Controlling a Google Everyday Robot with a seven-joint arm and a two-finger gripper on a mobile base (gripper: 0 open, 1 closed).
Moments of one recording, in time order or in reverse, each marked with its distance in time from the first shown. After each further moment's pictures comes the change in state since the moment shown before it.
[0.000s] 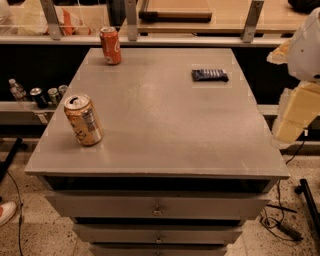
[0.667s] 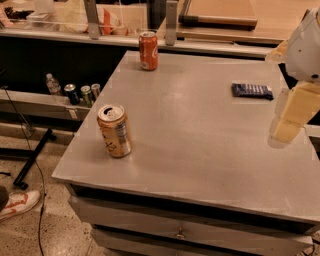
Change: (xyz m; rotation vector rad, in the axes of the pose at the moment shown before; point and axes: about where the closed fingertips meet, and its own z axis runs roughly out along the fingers) arm 0.000 0.000 0.000 0.000 0.000 0.000
